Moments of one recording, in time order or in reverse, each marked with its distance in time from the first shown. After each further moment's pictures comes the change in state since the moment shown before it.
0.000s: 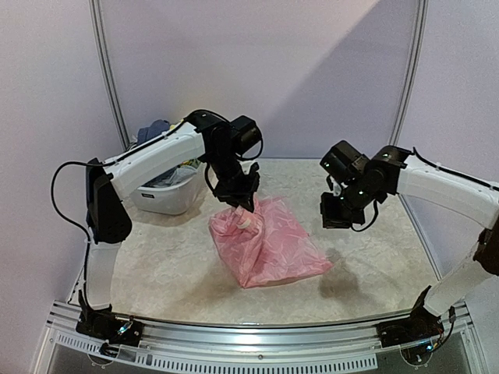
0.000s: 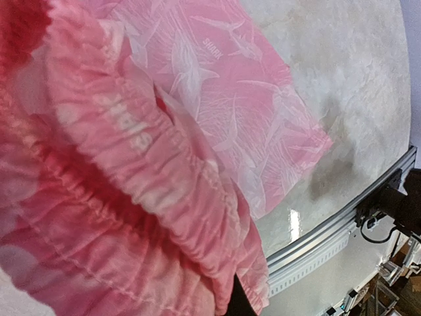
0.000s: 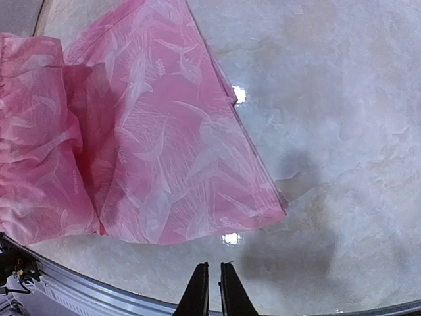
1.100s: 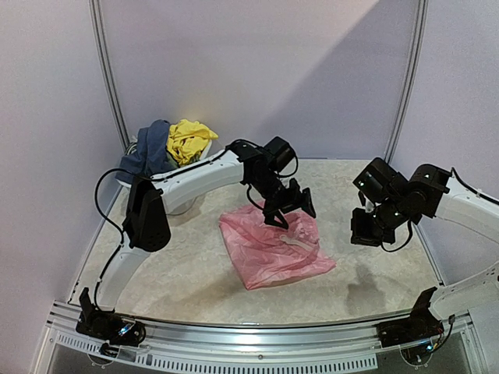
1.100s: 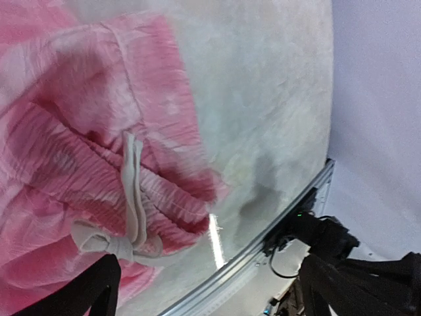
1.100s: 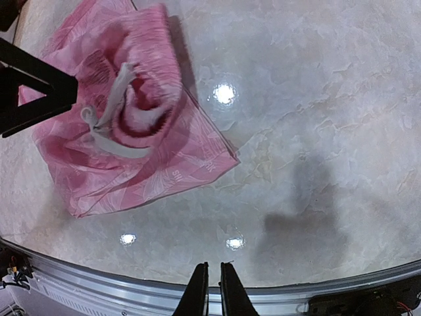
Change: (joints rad) left arm -0.072 0.327 0.208 0.318 0.264 -0.267; right arm -0.002 -0.319 -0.238 -0.091 0.052 0.111
